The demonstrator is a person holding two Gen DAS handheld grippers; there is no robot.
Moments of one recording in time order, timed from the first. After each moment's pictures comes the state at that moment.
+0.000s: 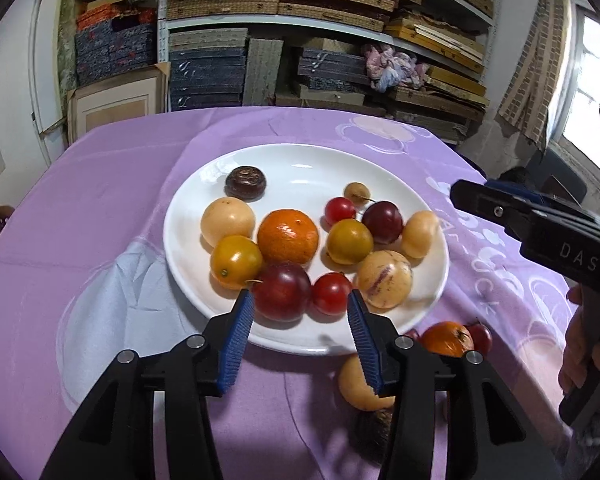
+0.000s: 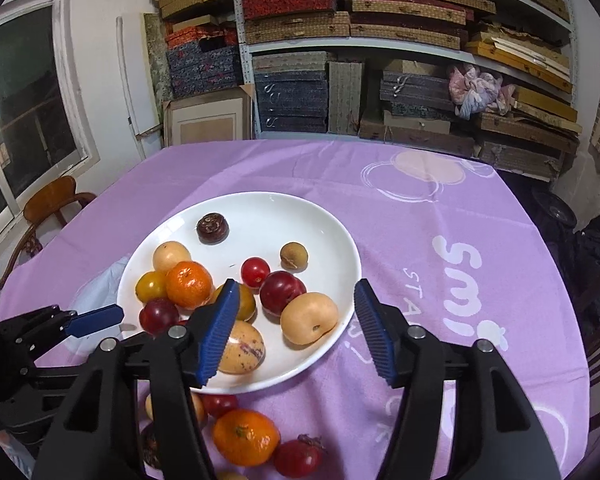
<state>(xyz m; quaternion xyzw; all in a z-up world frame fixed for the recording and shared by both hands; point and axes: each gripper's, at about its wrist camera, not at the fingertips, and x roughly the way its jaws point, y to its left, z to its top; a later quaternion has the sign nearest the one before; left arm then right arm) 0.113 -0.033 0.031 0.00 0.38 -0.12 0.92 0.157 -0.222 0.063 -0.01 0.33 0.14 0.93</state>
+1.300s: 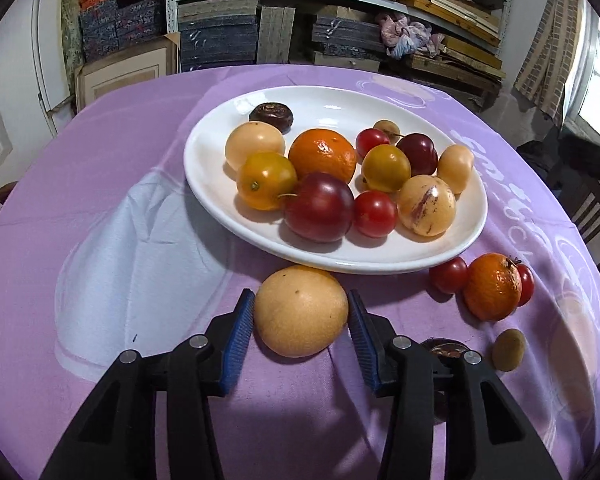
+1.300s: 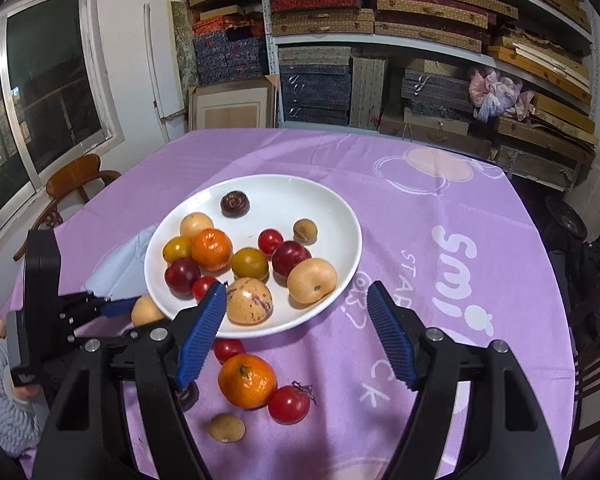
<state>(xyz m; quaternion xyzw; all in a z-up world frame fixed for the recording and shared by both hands) 0.104 -0.012 -0.012 0.00 0.44 -0.09 0.89 0.120 -0.236 0.074 -0.03 0.35 0.18 0.92</state>
